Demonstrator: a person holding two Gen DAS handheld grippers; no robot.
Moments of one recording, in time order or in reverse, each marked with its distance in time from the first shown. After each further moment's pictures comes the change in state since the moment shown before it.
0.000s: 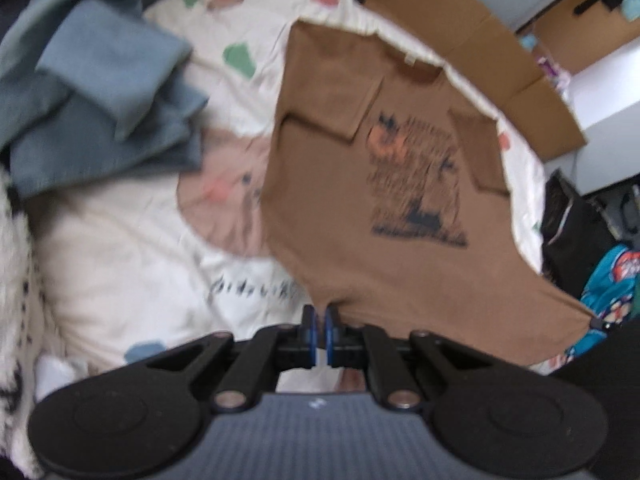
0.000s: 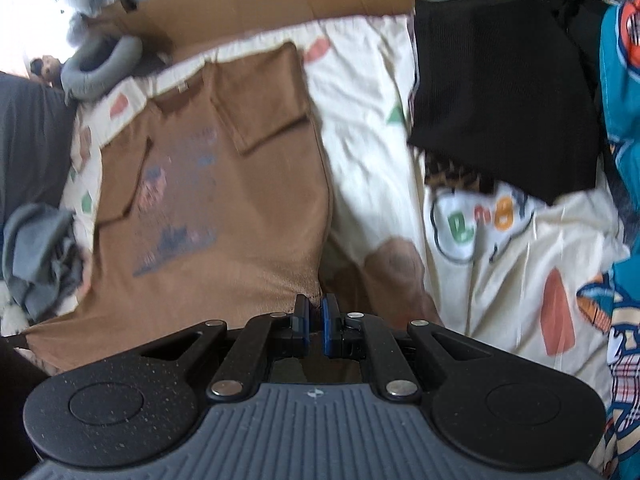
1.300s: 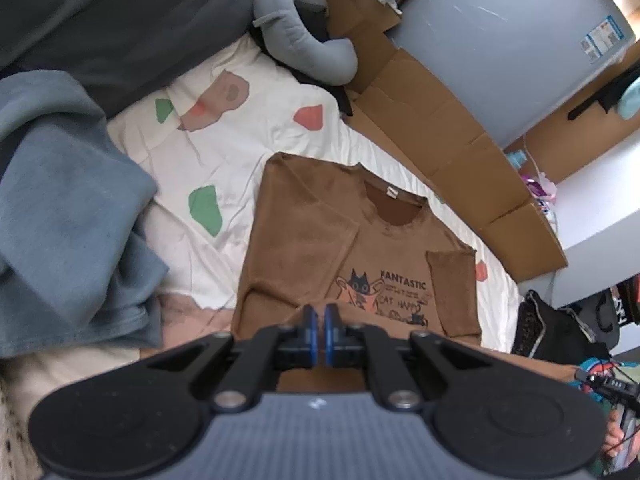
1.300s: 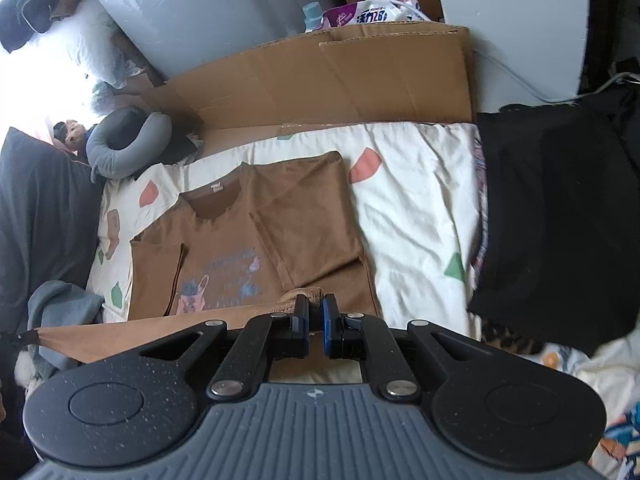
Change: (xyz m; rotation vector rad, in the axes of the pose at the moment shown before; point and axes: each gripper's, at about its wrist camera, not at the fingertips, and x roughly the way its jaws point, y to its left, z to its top) left arm 0.015 -0.006 0.145 -0.041 -0.209 -0.081; right arm 0.016 0.039 0.135 -0.006 -0.180 0.073
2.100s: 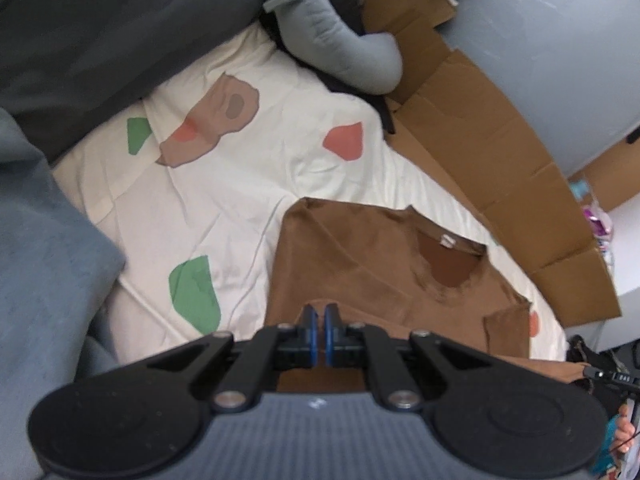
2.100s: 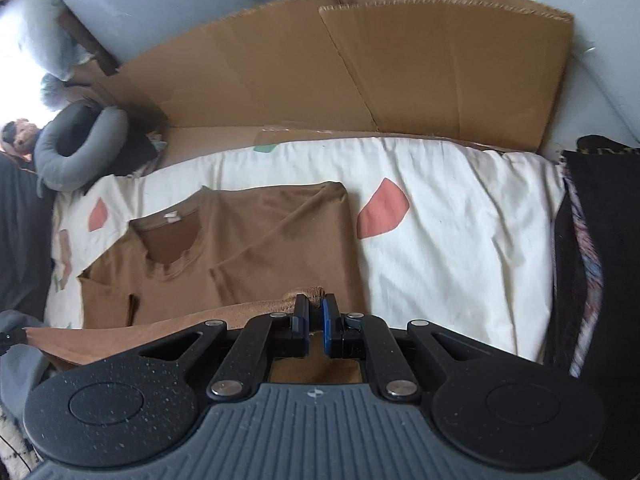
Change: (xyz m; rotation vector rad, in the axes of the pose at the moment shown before) left arm 0.146 0.020 0.098 -0.012 0.010 0.064; right arm 0.183 -0.004 0.106 -0.019 0.064 -0.046
